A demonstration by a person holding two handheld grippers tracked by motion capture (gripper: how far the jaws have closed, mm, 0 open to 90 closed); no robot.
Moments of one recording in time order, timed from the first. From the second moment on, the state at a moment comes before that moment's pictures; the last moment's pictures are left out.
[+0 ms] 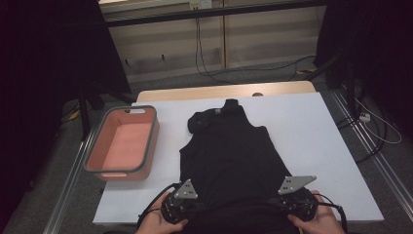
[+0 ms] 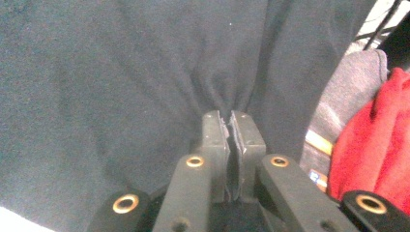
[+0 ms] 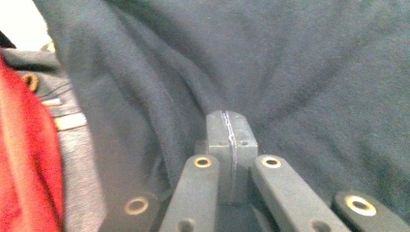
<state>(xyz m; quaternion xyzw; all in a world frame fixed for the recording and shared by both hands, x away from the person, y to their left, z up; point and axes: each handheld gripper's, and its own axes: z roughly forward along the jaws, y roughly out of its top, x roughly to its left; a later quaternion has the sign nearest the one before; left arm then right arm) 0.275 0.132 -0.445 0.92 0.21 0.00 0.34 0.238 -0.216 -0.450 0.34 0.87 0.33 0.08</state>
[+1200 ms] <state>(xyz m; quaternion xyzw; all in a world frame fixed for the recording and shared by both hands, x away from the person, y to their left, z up) 0.308 0.113 -0.449 0.91 0.20 0.05 0.35 0.297 -0.205 -0.456 0.36 0.86 0.34 0.14</state>
